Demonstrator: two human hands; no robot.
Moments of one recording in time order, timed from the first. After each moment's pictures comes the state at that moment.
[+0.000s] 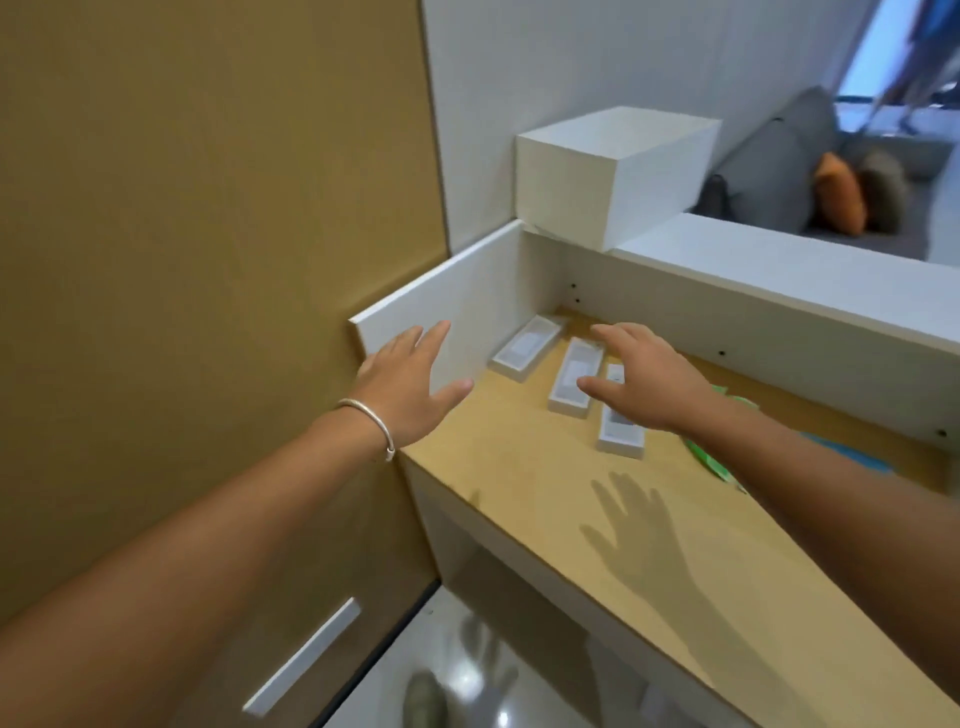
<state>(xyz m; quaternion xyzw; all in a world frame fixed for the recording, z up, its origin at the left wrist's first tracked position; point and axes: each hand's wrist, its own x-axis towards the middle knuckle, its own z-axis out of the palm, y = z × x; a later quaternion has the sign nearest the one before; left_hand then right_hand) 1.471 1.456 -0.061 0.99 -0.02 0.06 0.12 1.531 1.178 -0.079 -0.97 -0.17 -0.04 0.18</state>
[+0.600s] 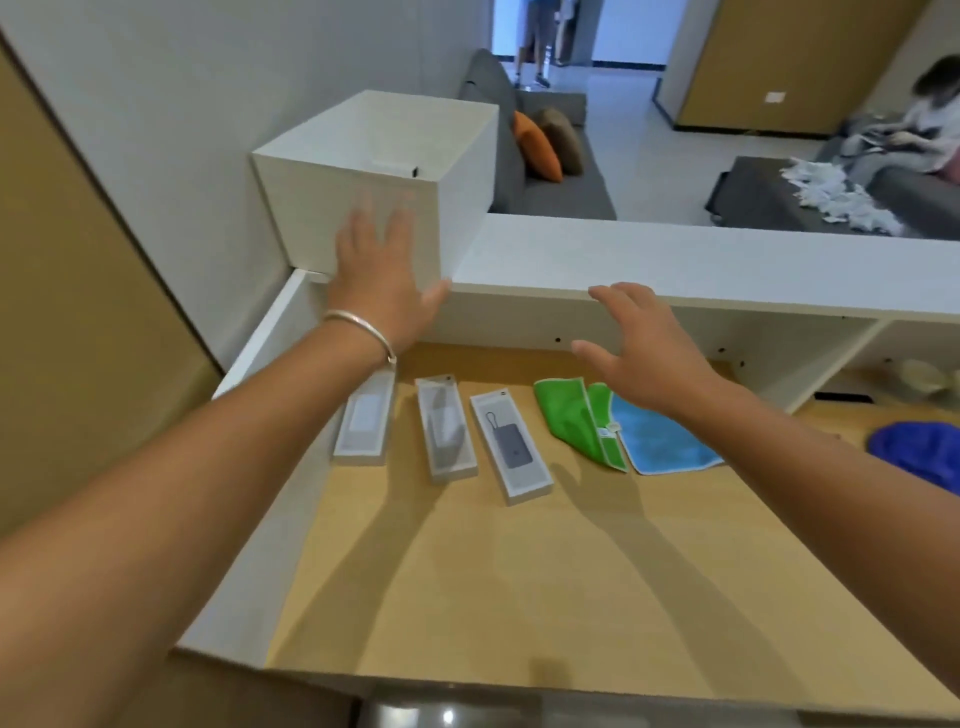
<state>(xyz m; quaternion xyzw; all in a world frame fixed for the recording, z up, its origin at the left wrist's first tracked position) 1.772 1.361 -0.028 0.93 -0.25 0.12 0.23 1.627 1.133 -0.062 -0.97 0.13 -0.14 0.16</state>
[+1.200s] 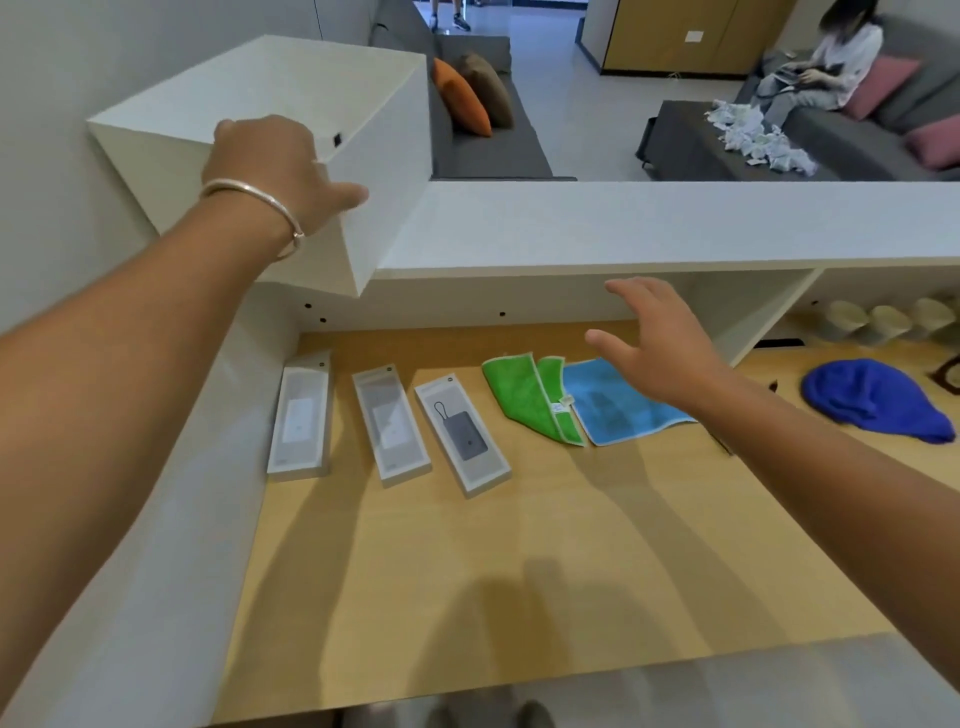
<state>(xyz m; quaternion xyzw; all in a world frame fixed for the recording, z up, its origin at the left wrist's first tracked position) 1.858 1.314 0.016 0.94 -0.28 0.17 0.08 1.602 1.070 -0.091 -0.94 0.22 -0.15 0.19</state>
